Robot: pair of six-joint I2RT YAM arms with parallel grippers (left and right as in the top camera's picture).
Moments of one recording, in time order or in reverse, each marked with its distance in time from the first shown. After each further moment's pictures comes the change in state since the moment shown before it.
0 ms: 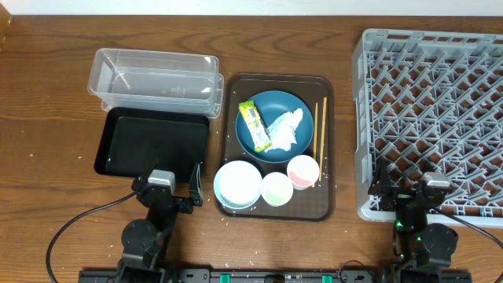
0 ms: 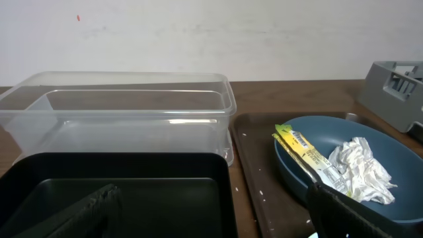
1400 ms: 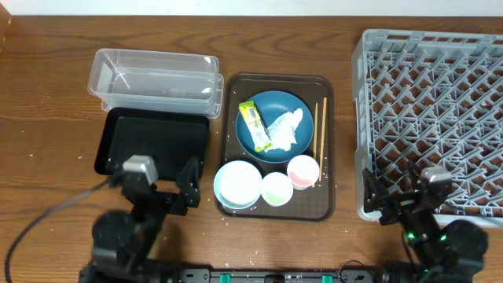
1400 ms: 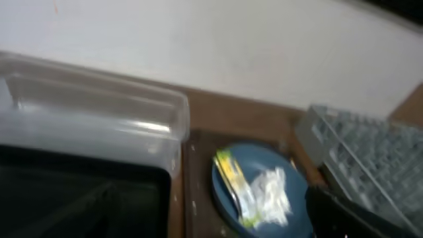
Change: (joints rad) left arm 0.000 0.288 0.504 -0.358 0.125 -0.261; right arm 0.000 0.183 0.441 -0.457 -0.296 0.032
